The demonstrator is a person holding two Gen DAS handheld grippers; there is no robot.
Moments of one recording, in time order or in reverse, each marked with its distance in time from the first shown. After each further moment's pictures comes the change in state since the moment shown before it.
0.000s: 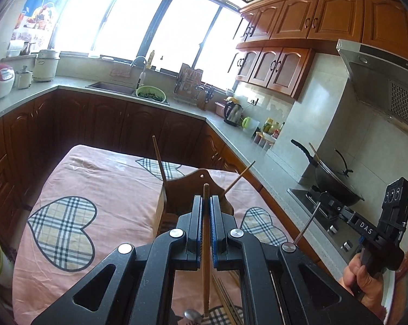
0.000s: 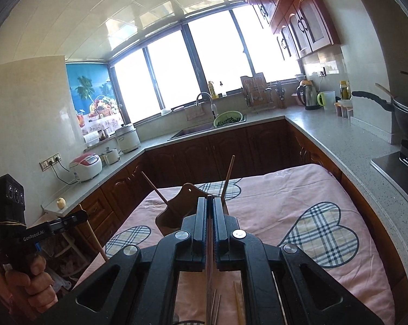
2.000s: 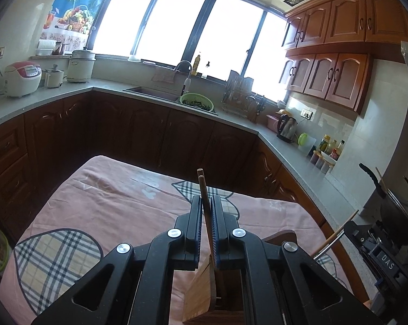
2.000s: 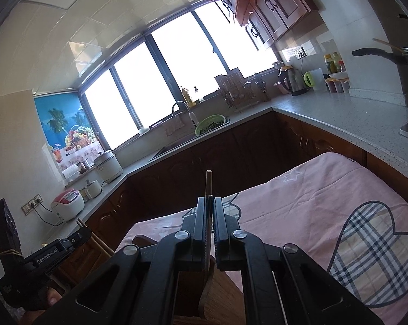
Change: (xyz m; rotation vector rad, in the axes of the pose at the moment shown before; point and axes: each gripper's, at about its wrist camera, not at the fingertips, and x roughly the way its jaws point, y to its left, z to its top) left arm 0.203 0.035 0.003 -0.070 -0.068 0.241; right arm 0.161 -0.040 -0.006 0.201 -0.044 -0.053
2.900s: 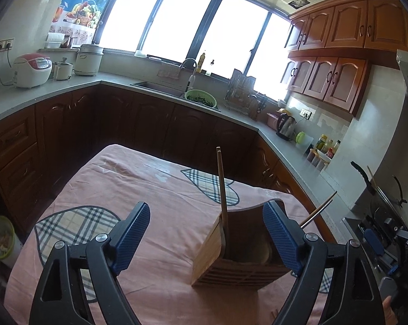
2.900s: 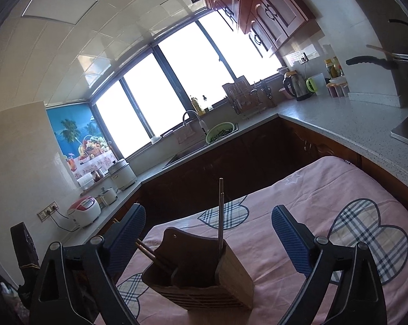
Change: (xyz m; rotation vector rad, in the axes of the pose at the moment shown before) left arm -0.080 0.023 -0.011 -0.019 0.027 0.002; right arm -0.076 0.003 0.004 0.021 -0.032 0.065
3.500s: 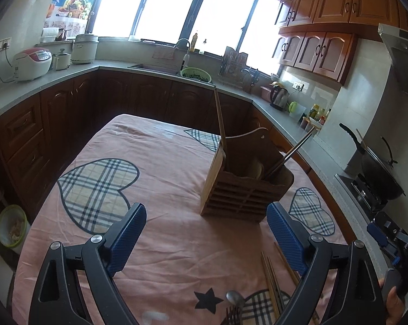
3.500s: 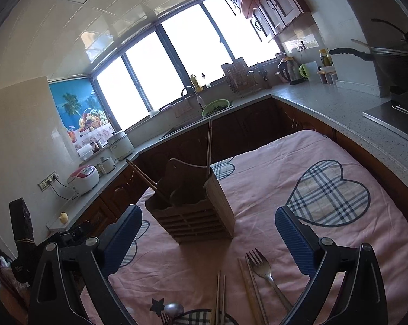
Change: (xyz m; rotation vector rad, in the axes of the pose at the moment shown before) left arm -0.097 0.014 -0.053 0.059 0.125 -0.009; right arm -0.094 -0.011 -0.059 -0.039 0.144 -0.049
